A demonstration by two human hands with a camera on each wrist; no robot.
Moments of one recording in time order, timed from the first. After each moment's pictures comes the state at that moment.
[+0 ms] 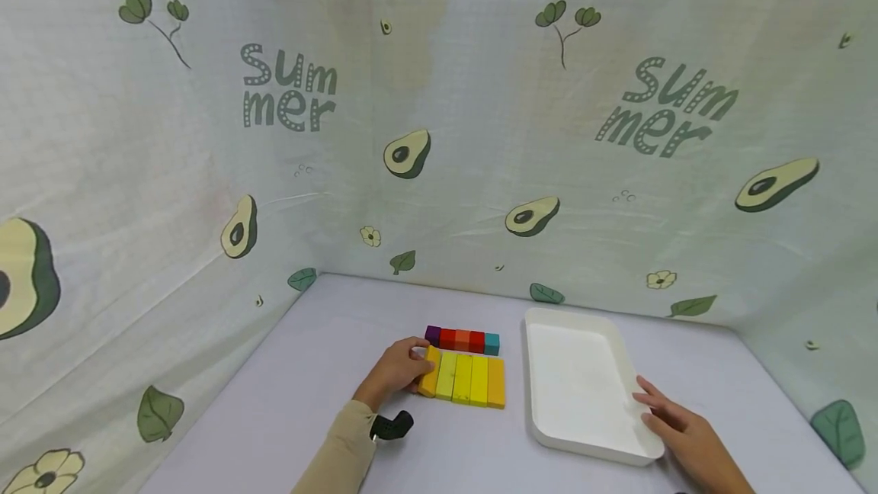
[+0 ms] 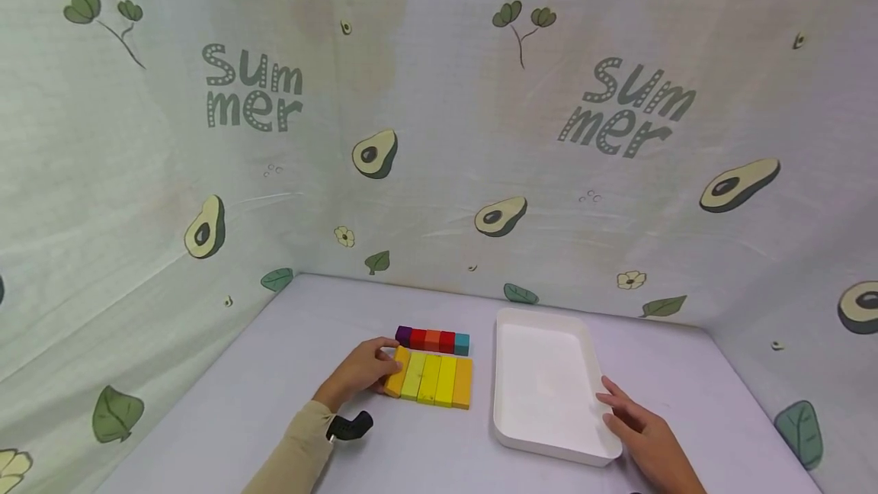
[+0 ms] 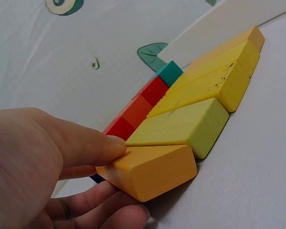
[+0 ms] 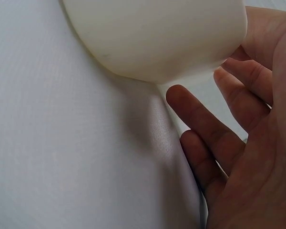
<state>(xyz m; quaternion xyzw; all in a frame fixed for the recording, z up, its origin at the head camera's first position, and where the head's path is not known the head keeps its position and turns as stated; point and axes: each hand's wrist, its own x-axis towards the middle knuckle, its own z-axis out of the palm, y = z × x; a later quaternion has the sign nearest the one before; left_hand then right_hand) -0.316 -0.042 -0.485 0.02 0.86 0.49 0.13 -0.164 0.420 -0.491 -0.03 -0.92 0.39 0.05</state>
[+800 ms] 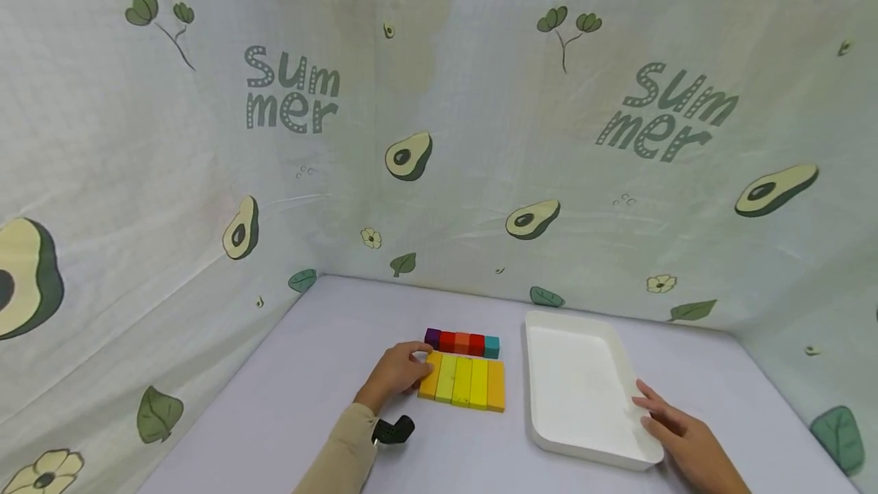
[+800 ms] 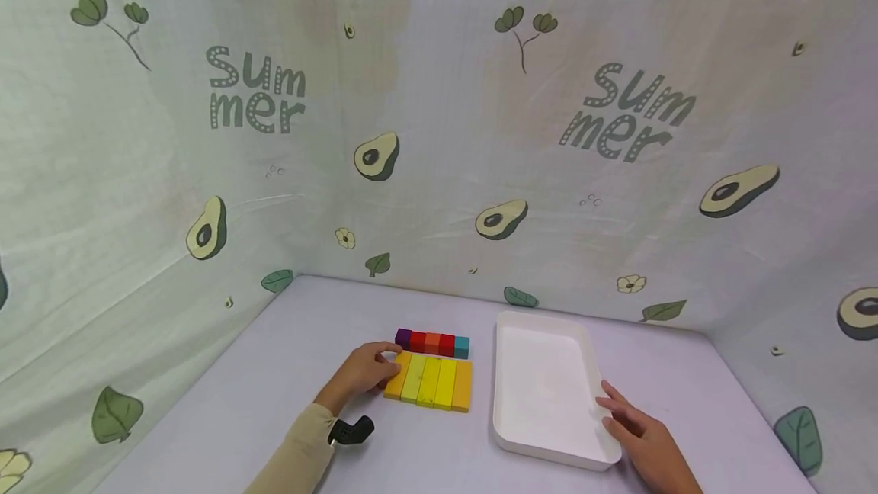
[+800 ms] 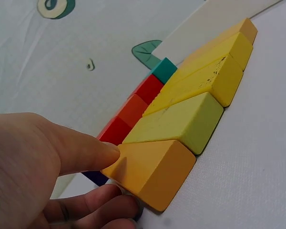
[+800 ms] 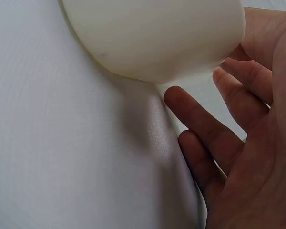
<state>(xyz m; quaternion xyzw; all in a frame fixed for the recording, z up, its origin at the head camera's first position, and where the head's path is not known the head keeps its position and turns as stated) -0.310 -0.043 -0.481 0.06 0.89 0.44 0.10 -0.165 0.420 -0.490 -0.05 -0.93 0.36 0.03</state>
